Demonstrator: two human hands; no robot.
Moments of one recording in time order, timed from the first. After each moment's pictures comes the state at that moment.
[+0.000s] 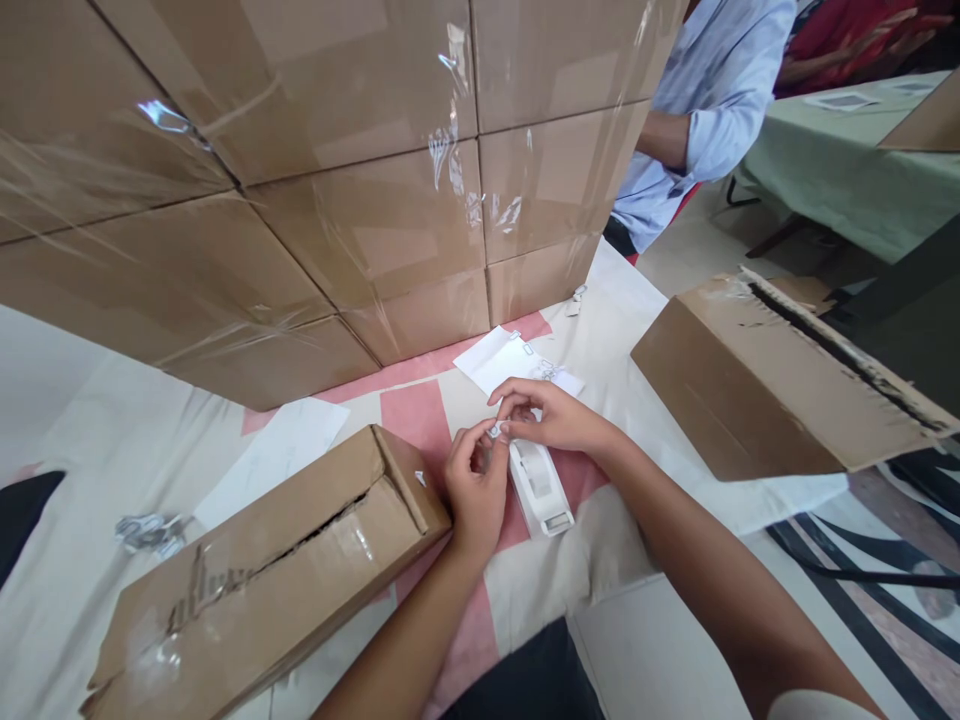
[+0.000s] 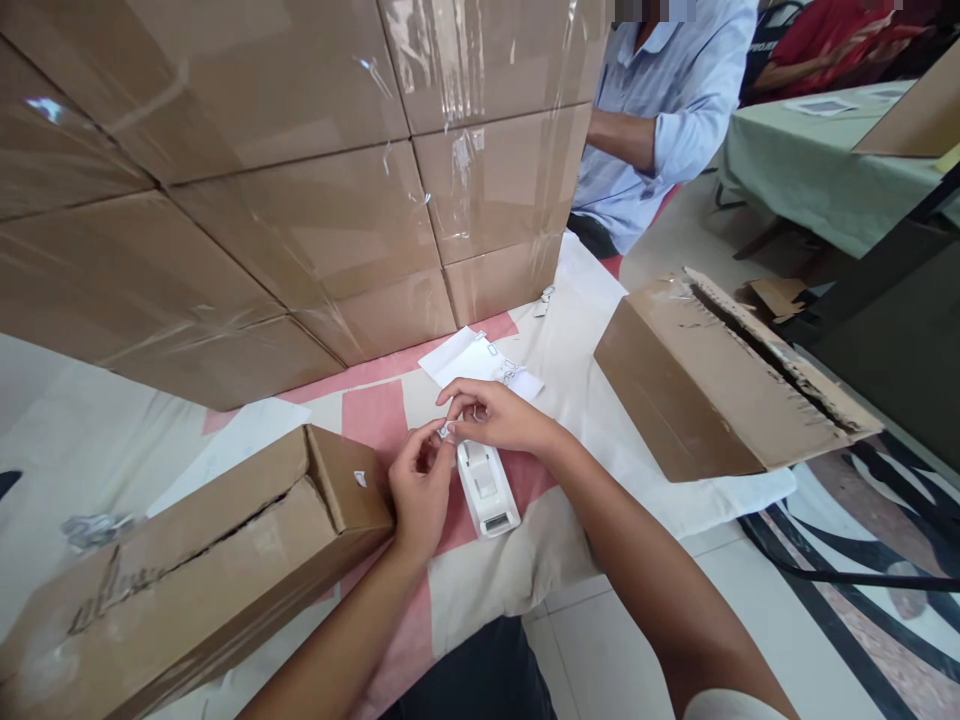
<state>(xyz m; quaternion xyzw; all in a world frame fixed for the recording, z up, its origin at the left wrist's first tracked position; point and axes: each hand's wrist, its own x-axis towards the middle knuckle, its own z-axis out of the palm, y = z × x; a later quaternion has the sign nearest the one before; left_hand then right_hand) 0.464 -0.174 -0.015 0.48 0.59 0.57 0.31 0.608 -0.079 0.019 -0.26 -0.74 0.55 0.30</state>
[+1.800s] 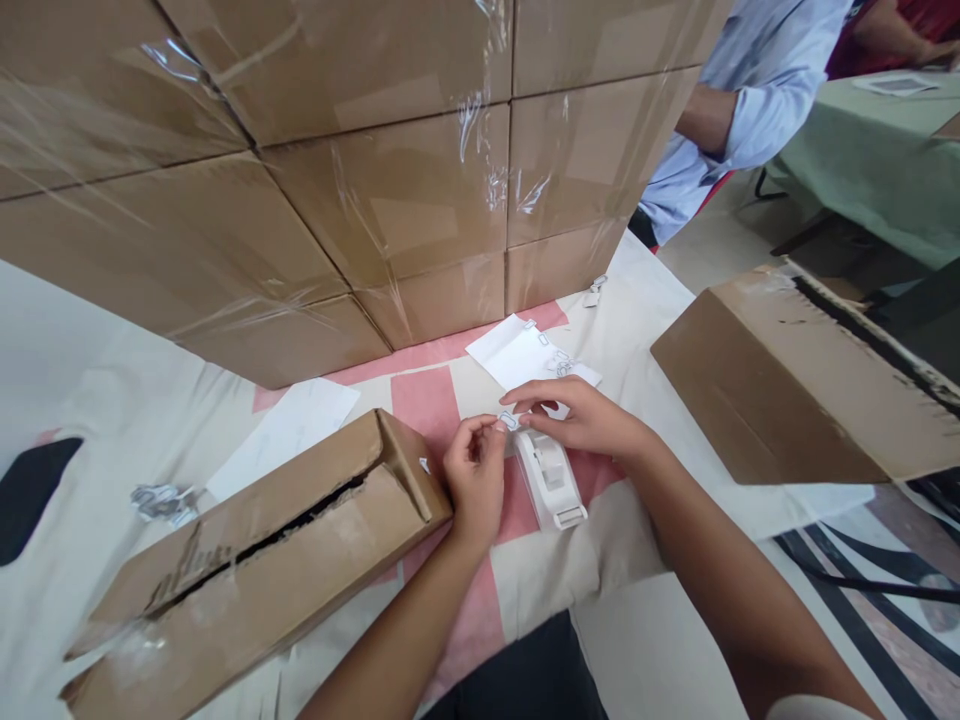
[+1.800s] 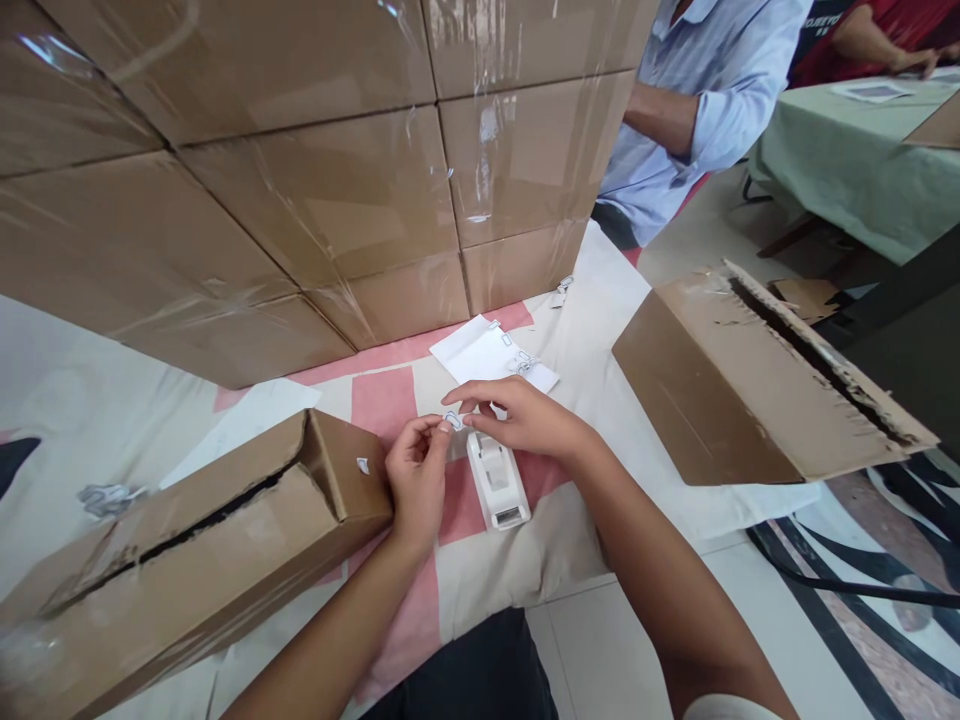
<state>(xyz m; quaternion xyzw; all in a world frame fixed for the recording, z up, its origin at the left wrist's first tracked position) 0.456 -0.174 -0.013 0.40 0.58 0.62 0.36 0.617 -0.089 0.035 -0.27 -0.82 0.42 0.28</state>
